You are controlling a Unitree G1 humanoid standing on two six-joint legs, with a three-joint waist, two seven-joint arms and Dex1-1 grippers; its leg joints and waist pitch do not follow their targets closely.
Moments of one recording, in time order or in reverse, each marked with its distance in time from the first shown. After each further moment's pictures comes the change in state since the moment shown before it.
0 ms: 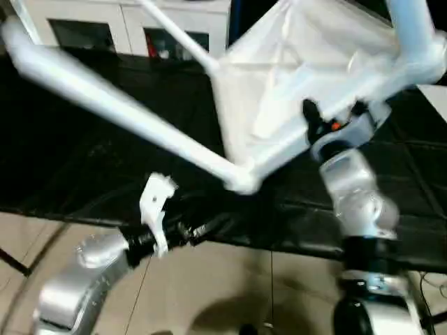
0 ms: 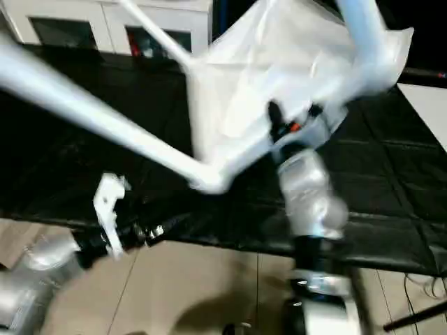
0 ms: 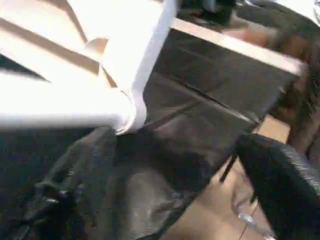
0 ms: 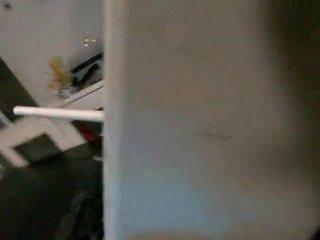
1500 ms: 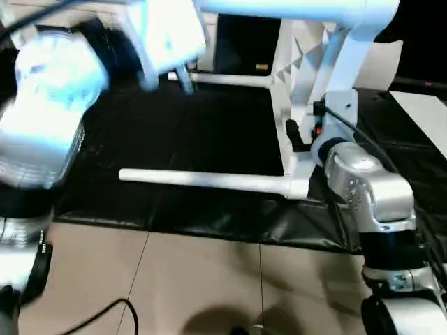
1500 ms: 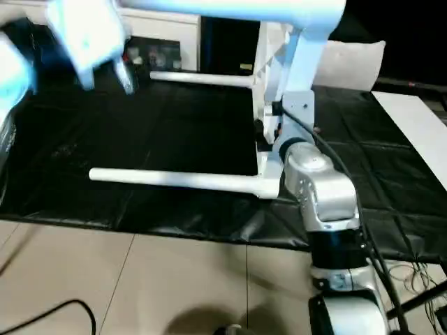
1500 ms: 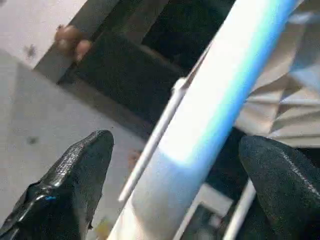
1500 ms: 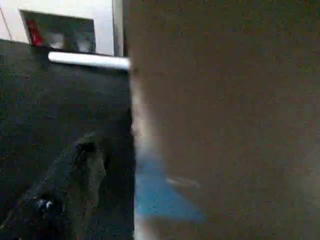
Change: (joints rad) left arm -0.860 0.249 -0.086 0.468 0.579 -0.504 0.159; right arm -0.013 -0.119 0.244 -0.054 -0.223 0.276 0.028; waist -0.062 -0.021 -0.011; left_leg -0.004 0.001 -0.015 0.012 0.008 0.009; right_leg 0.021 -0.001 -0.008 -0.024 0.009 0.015
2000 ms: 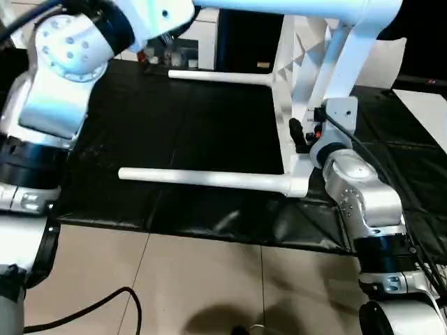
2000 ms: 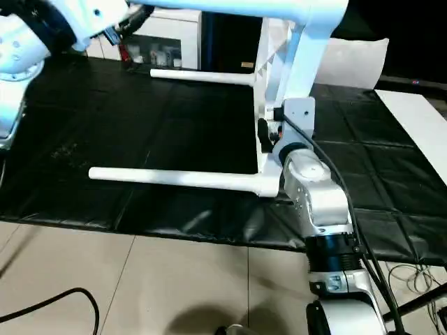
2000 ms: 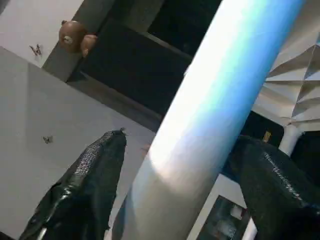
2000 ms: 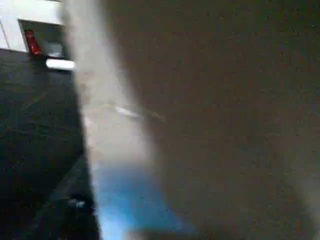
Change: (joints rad) left arm -0.079 -0.039 -0.036 0.214 0.097 -0.149 0.055; right arm 0.024 0.010 -0.008 0.093 -0.043 -0.162 0.031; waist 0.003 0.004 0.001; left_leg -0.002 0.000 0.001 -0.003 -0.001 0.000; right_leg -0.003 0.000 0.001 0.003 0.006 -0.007
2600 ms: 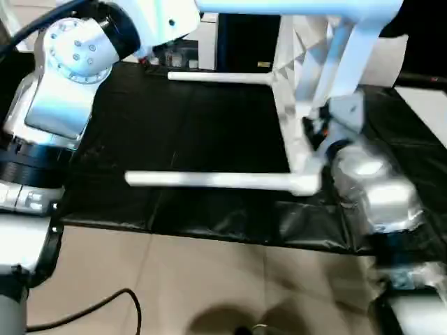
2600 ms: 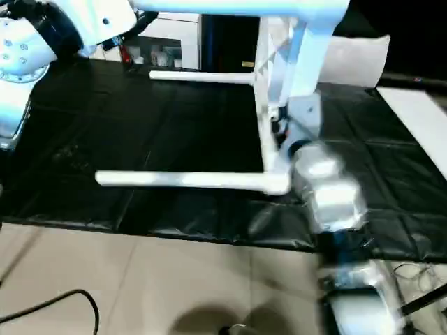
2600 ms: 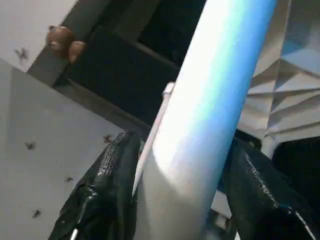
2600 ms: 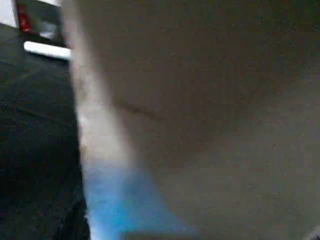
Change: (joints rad) left arm 0.043 -0.026 0.073 -0.041 -0.061 0.042 -0.054; right arm -0.127 -0.203 0.029 0.002 -0.042 0.133 0.172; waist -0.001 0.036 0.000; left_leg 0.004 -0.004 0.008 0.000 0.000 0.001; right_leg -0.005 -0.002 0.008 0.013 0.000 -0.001
